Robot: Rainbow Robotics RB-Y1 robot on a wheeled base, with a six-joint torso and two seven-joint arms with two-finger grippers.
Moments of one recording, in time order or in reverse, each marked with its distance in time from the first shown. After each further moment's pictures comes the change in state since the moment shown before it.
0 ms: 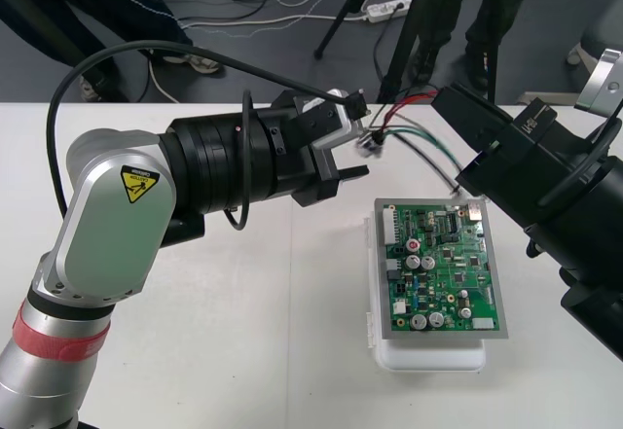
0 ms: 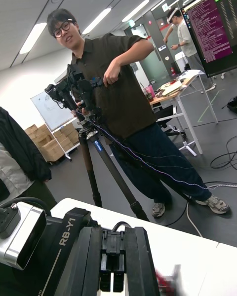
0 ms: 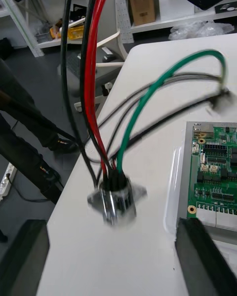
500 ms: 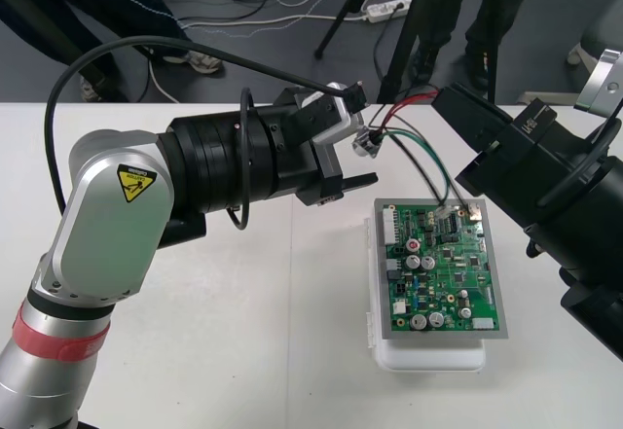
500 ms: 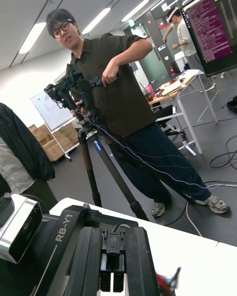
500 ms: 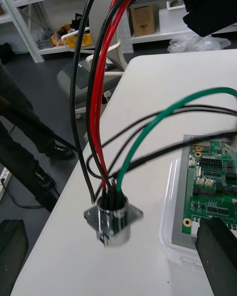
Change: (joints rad) right arm 0.000 0.000 0.000 0.002 0.000 0.000 0.000; left arm 0.000 0.003 0.000 0.001 0.045 0.018 0.018
